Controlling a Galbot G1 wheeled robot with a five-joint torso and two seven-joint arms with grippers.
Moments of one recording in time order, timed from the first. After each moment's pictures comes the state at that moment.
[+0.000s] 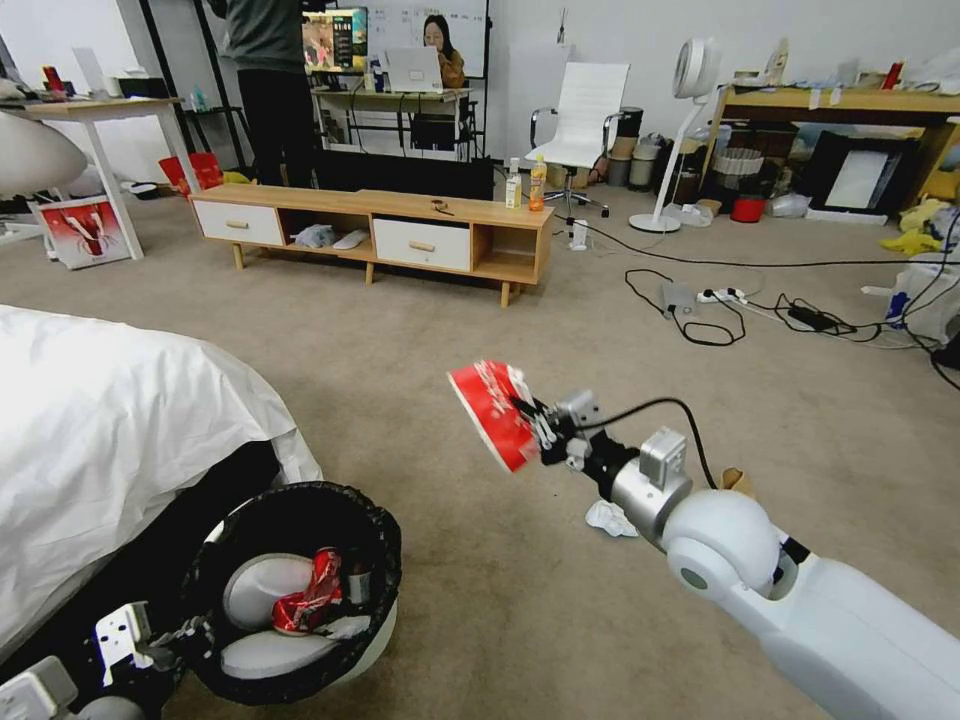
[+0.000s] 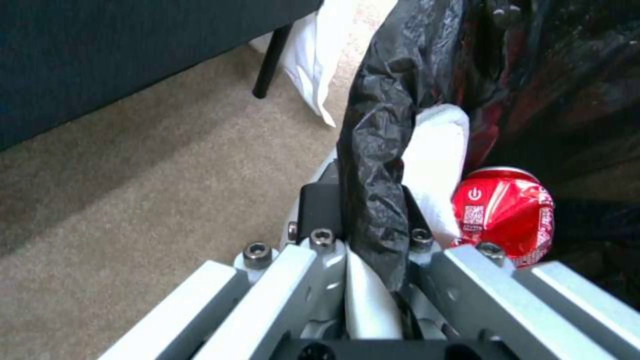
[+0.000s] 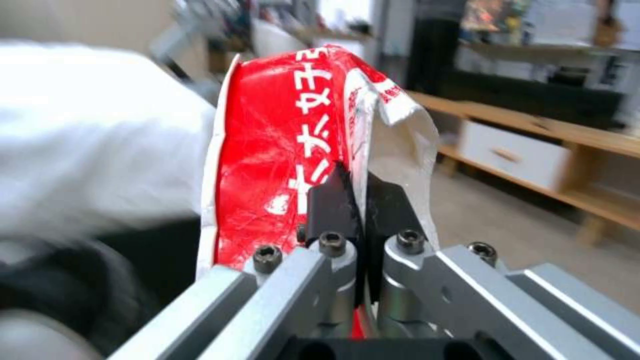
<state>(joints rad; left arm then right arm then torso) 1.68 -1.44 -0.99 -2.35 -0.91 0.74 -0.28 -0.59 0.80 -0.18 2.15 0.88 -0.26 0.16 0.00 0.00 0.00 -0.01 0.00</state>
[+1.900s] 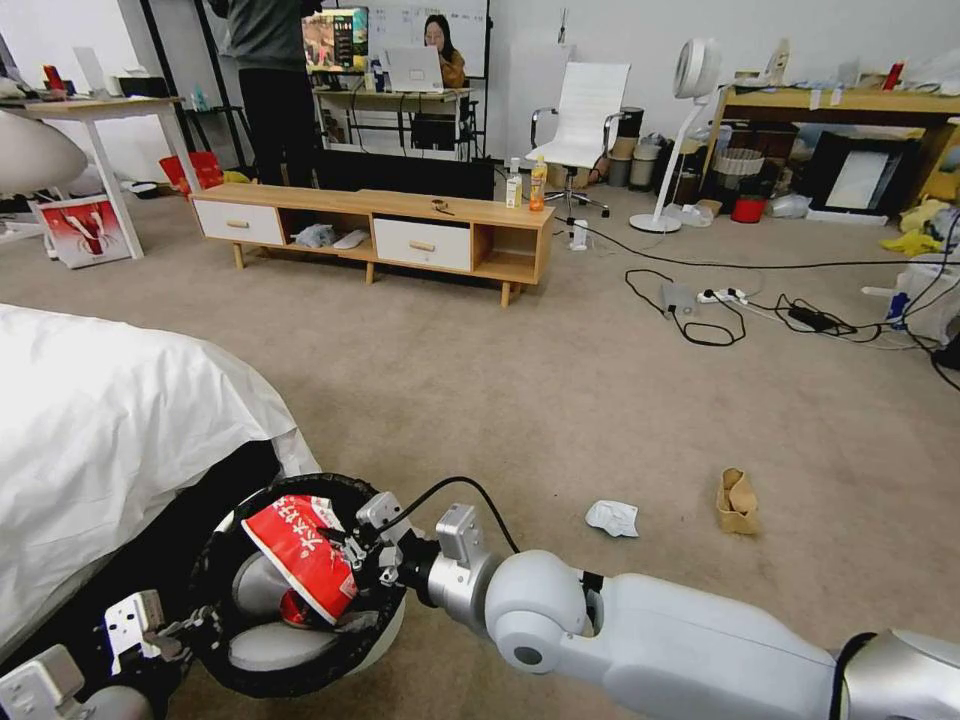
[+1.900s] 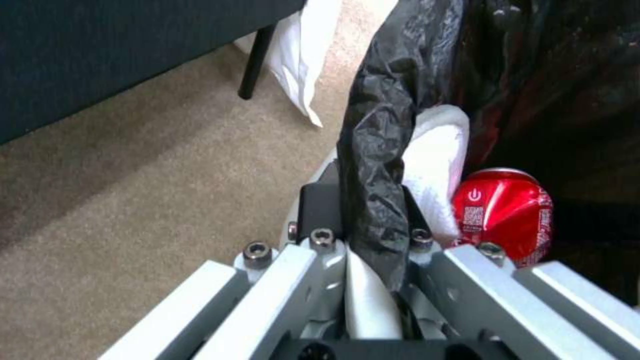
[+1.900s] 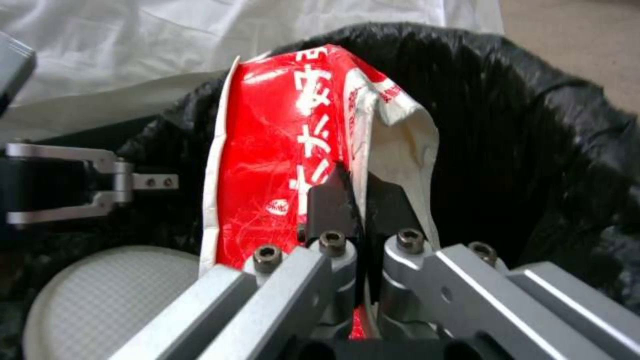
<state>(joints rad) 1.67 -1.43 -0.97 -2.35 -0.92 0.74 -0.29 -0.32 1.06 -0.80 1.93 1.03 -0.26 0.26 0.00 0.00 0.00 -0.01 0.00</state>
